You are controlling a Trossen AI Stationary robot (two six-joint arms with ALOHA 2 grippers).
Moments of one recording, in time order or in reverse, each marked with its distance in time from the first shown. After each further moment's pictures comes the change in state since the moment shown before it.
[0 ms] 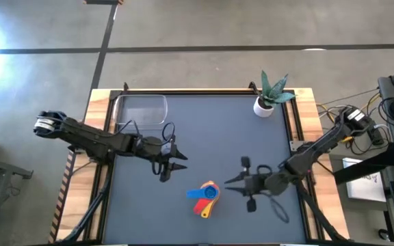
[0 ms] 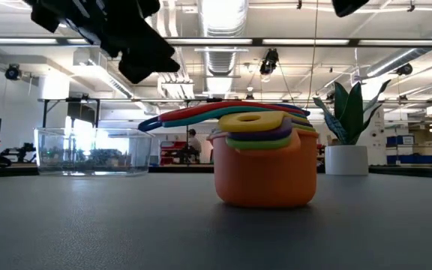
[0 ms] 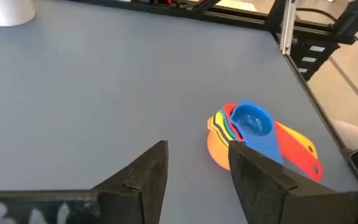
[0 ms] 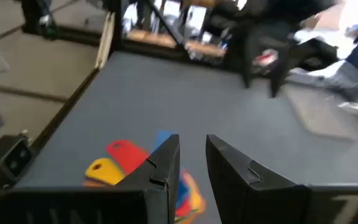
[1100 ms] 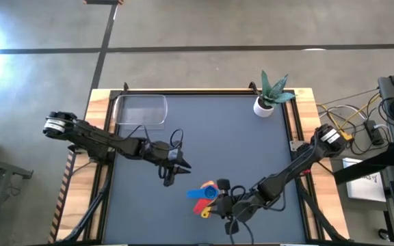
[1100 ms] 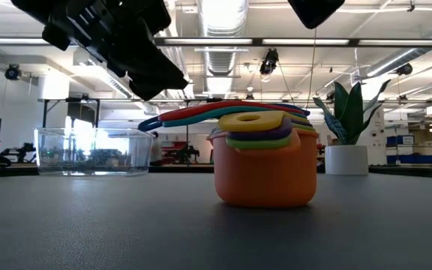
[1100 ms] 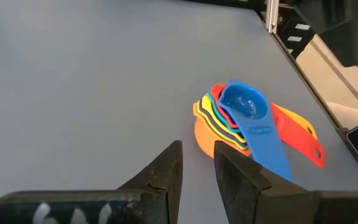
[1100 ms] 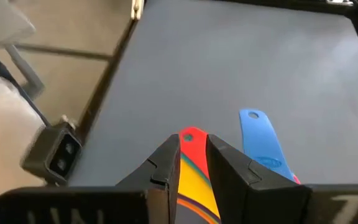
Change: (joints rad) left arm 0.003 0.147 -0.018 0.140 0.092 0.042; right arm 0.000 0.434 0.396 -0.211 -0.149 0.212
